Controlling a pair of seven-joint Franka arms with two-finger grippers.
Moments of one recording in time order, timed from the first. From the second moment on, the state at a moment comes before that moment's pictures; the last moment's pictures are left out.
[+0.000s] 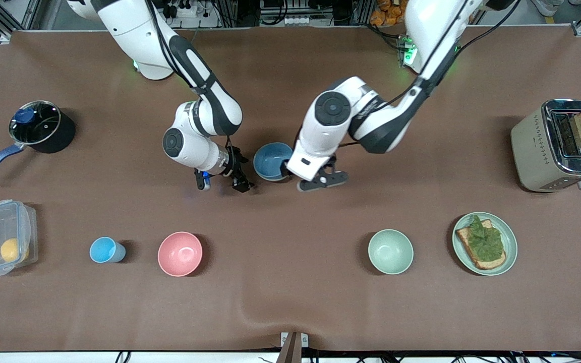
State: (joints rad) left arm -0.36 0.54 -0.40 -1.53 0.13 2.11 -1.03; right arm 0.53 0.51 0.06 -2.09 0.79 2.60 1.21
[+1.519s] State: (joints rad) left arm 0.09 0.16 -0.34 -1.43 0.12 1.54 -0.33; right arm 0.22 0.29 -0.01 -1.90 0.40 1.79 1.06
